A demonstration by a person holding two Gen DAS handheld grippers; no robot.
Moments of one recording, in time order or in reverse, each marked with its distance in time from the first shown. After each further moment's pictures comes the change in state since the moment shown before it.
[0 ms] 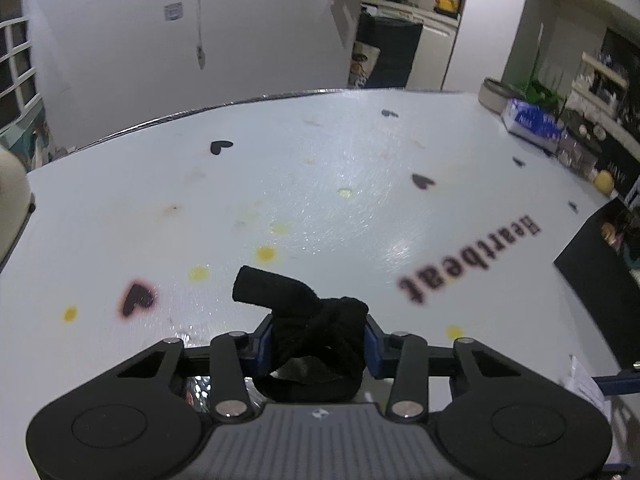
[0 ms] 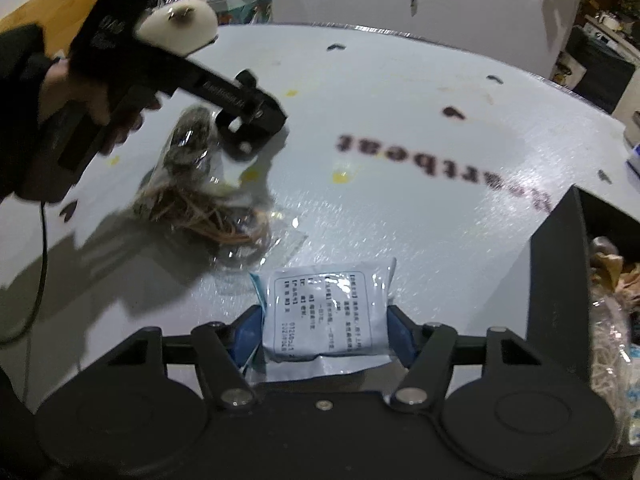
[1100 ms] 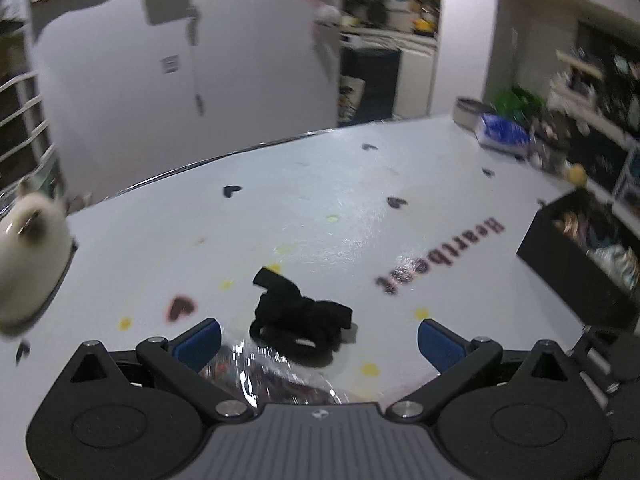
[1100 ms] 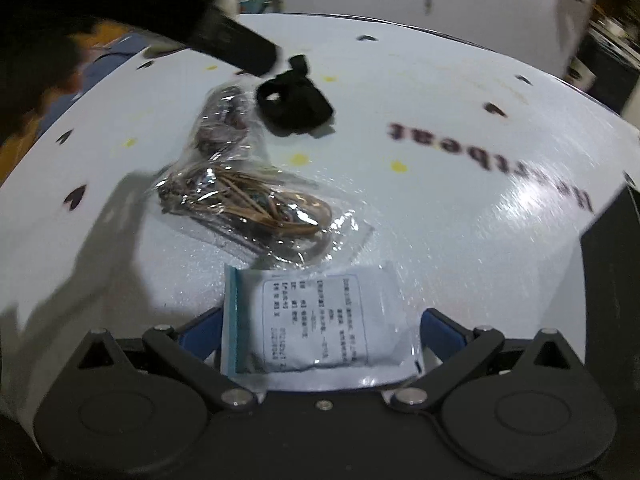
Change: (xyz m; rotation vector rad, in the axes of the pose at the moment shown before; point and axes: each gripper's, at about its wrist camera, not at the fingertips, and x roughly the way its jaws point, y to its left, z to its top) left arm -0.088 -0.018 -0.023 0.061 -0.118 0.039; right arm 0.029 0.045 -0.010 -0.037 0.004 0.013
